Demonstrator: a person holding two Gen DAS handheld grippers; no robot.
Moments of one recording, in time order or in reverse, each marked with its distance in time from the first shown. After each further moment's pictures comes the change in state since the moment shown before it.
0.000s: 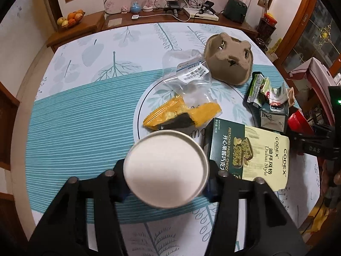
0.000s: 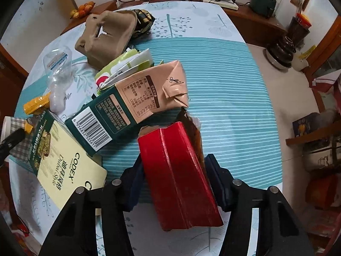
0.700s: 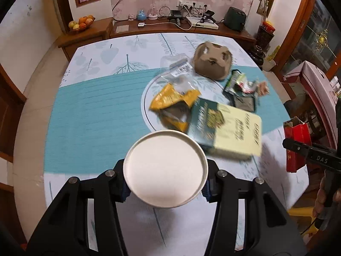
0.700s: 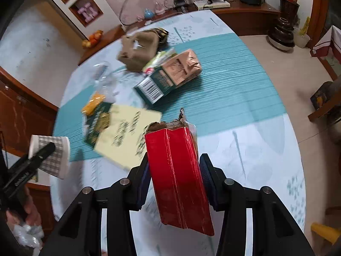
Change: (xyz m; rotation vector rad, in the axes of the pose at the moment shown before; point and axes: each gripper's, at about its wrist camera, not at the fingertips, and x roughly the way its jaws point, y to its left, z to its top) left arm -0.103 -0.016 -0.066 -0.022 -0.059 0.010; right arm -0.107 0.010 -0.105 0.176 -0.109 0.224
